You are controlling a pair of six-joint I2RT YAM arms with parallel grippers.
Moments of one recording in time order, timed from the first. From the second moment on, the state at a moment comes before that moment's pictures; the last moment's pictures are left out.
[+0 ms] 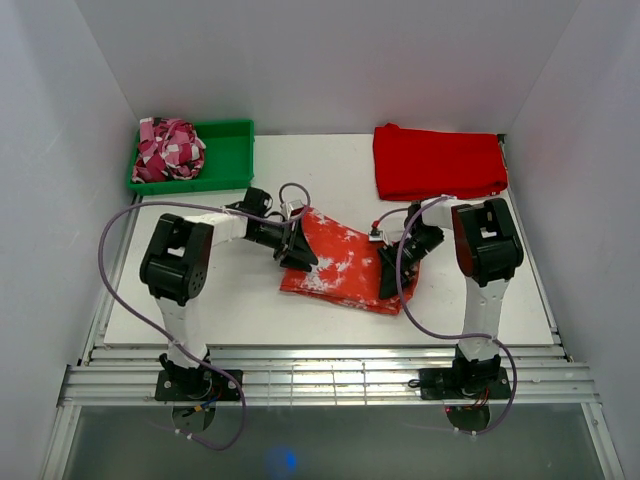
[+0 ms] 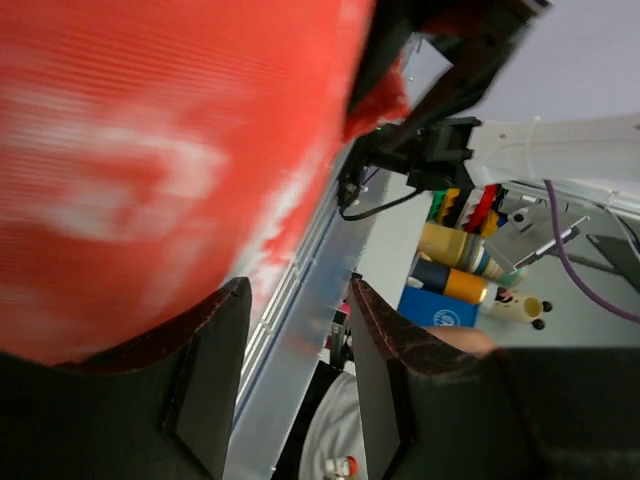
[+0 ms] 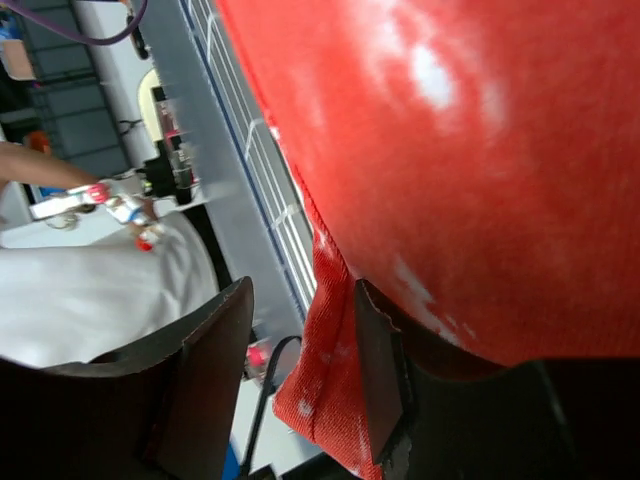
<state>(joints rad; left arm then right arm) -0.32 1.91 1.16 -0.40 1.16 -0.37 0.26 2.07 1.27 -1.29 -0.99 -0.75</state>
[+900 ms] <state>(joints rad) -0.27 1.83 1.21 -0.16 1.14 -0.48 0.08 1.89 1.50 -1.23 -0.82 -0.72</state>
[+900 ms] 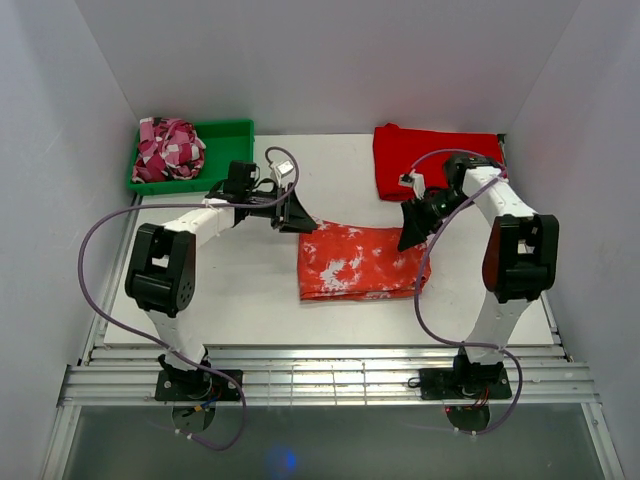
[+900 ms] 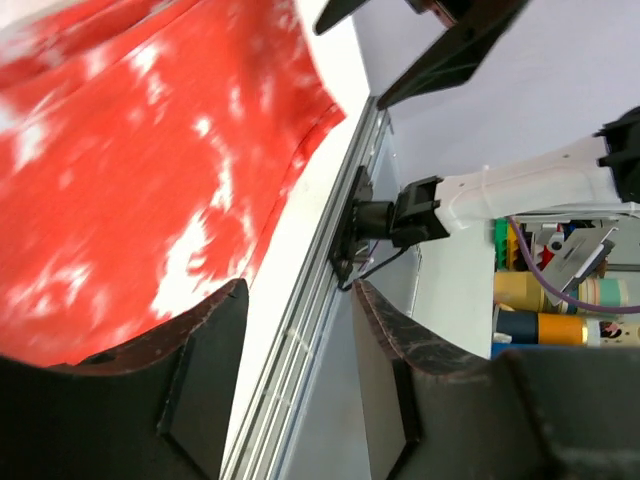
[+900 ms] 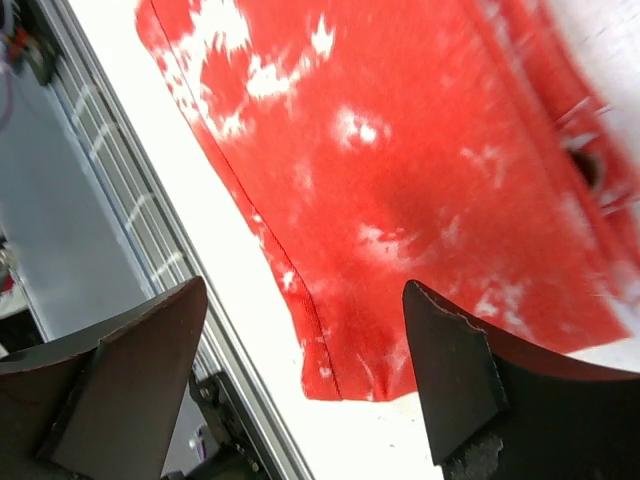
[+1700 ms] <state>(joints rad) -0.20 2.19 1.53 -0.15 1.02 -0.48 -0.11 2.22 1.89 -1.14 -0.92 -0.56</state>
